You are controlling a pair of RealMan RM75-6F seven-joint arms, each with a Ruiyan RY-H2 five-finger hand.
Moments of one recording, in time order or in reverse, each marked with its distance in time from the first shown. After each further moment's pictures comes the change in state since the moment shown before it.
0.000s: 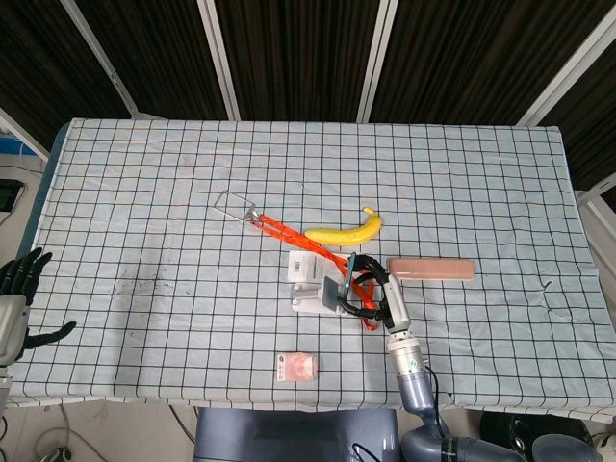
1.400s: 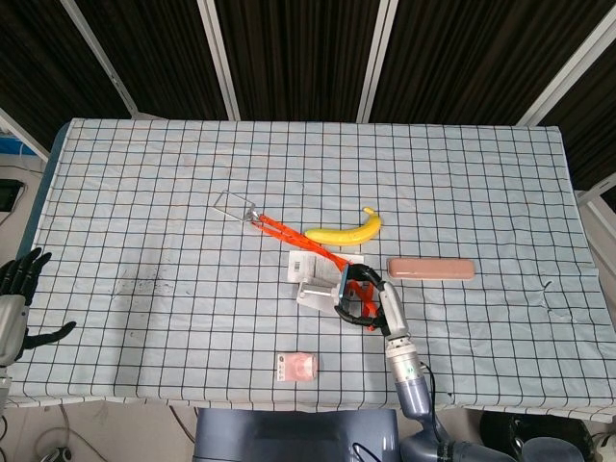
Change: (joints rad) left arm 0.000 0.003 0.001 -0.003 0.000 0.001 -0.007; right arm -0.011 -0.046 -0.043 0.093 -0.042 0.025 -0.015
